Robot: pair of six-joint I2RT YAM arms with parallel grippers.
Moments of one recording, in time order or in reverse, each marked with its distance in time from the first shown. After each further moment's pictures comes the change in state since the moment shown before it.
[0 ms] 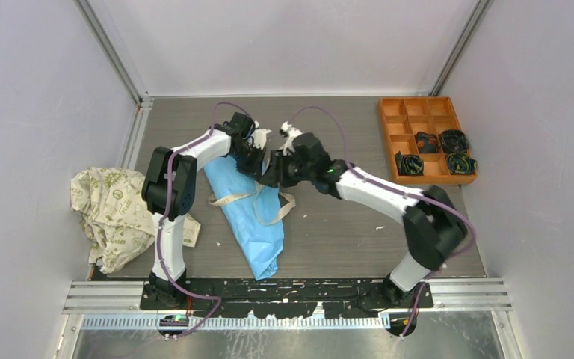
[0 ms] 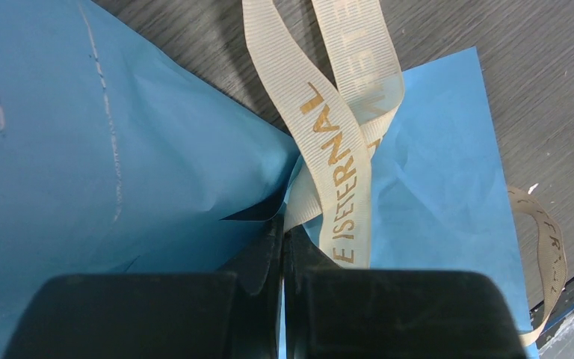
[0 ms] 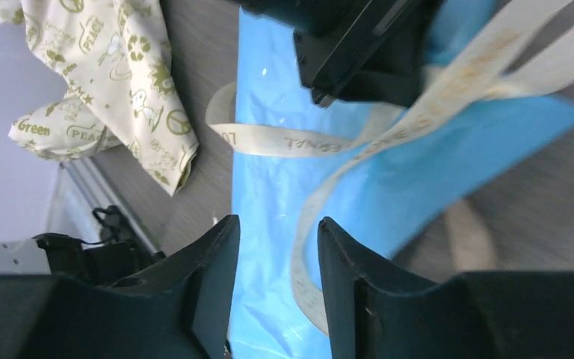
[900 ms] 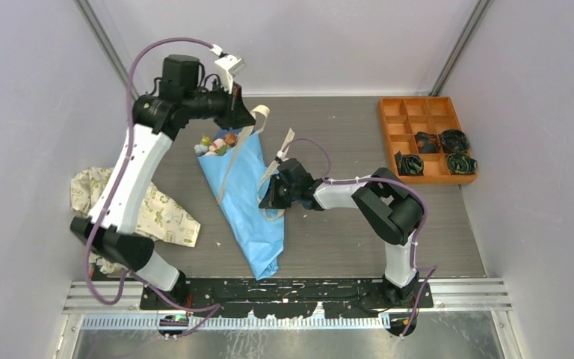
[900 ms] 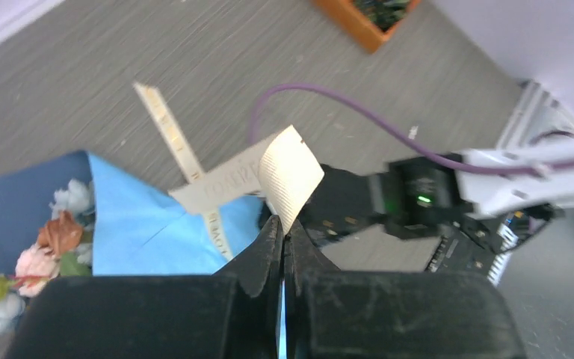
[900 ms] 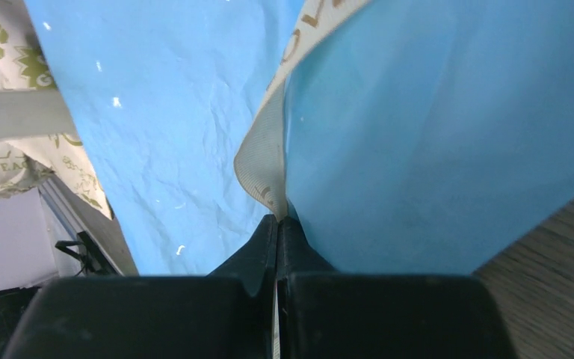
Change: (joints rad) left arm 0.033 -0.484 0.340 -0.204 0.178 0.000; right arm 0.063 0.369 -0.089 0.285 0.005 0.300
